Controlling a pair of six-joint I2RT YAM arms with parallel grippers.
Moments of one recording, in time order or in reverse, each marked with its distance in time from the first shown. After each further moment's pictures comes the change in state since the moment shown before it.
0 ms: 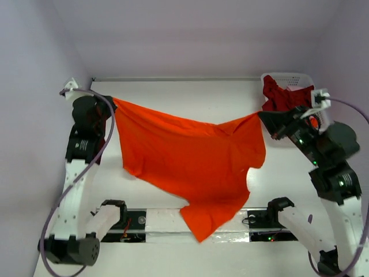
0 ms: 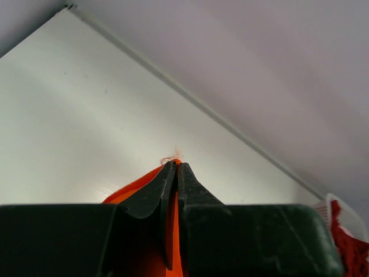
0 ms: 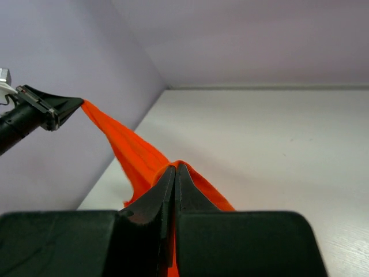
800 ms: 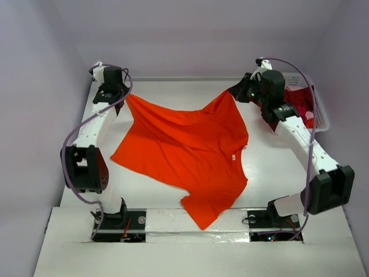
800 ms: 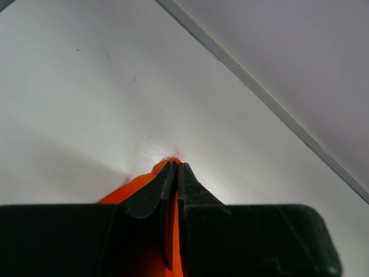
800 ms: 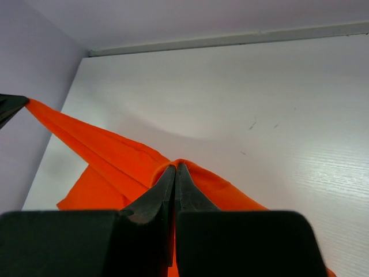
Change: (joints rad) left arm 0.000 0.695 0.279 0.041 -0.112 -0.026; right arm 0.000 0.717 0.087 0.276 0.064 -0.046
